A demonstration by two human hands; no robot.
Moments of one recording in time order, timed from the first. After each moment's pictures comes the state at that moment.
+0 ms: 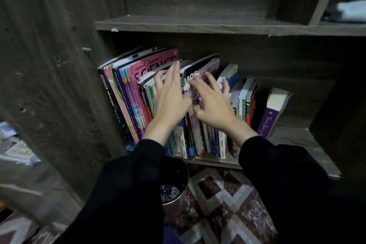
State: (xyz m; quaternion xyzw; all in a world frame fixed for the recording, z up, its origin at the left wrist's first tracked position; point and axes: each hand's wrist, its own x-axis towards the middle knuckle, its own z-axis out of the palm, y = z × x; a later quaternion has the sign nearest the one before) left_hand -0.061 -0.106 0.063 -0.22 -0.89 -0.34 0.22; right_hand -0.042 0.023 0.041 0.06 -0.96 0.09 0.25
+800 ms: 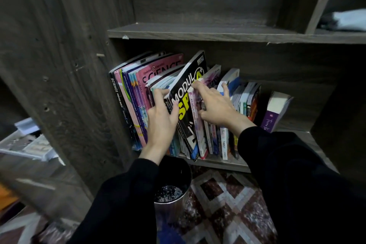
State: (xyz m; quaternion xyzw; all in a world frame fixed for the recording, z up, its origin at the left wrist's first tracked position) left_hand -0.032 -0.140 0.032 -0.20 -0.80 -0.48 0.30; right_hand -0.045 0.026 0.049 0.07 -0.98 0.10 0.17
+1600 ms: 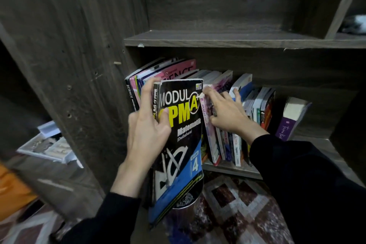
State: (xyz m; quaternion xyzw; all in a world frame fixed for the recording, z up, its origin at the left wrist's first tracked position) left_hand 0.013 -0.195 0.082 -0.16 -0.83 -0.46 0.29; right_hand -0.047 0.018 0.053 0.05 -0.99 0.06 0.15
